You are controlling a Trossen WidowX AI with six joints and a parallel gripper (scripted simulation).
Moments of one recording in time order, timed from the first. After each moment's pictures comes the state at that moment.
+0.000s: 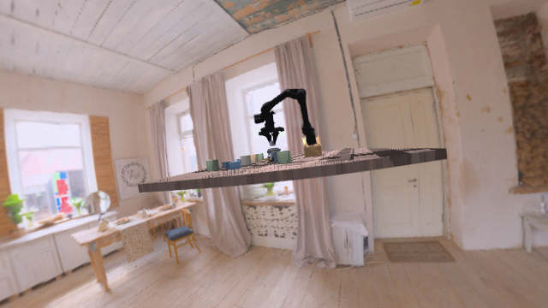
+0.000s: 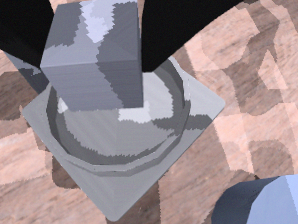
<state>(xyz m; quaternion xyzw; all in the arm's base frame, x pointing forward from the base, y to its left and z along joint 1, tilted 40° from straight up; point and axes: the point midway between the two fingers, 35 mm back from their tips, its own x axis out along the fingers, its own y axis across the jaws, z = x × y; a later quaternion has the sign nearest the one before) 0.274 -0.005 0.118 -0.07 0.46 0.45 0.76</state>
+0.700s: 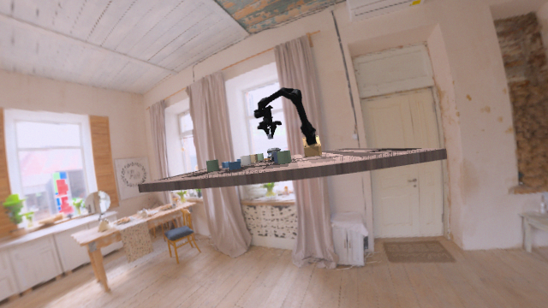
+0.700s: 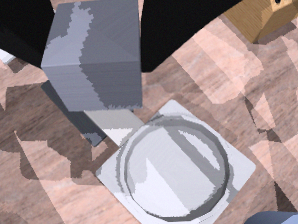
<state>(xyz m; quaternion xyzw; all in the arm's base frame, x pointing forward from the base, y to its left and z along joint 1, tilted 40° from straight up) 0.273 -0.076 0.126 -0.07 0.47 0.45 0.76</state>
